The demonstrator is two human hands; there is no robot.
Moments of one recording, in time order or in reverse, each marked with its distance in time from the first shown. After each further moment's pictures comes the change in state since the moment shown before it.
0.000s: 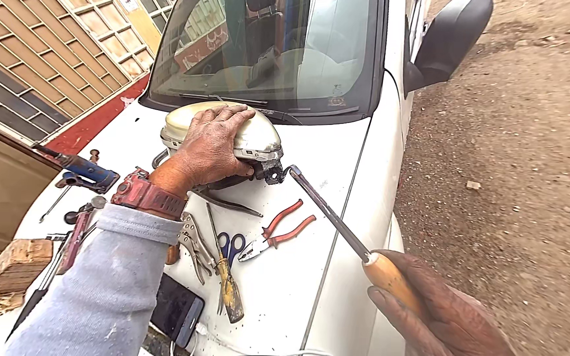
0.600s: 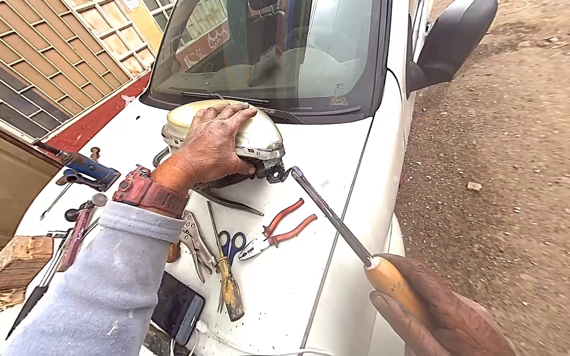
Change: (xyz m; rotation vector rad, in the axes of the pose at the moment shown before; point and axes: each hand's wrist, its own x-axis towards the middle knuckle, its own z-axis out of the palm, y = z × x) left_hand 0.000 0.000 0.001 -0.003 0.006 0.005; right_hand -0.003 -0.004 -0.001 0.024 -0.033 0.029
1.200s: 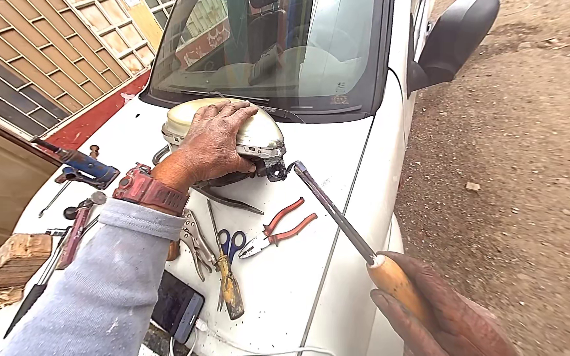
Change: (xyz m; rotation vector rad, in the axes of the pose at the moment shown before) left_hand 0.000 0.000 -0.001 0.000 -0.007 0.002; right_hand -0.002 -0.003 0.004 -0.064 0.060 -0.033
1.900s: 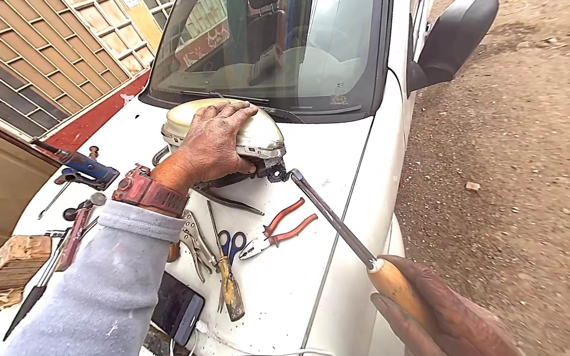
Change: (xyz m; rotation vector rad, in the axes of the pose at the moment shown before) left_hand 0.000 0.000 0.001 0.005 0.012 0.000; right_hand -0.002 0.003 -0.001 -0.032 -0.019 0.016
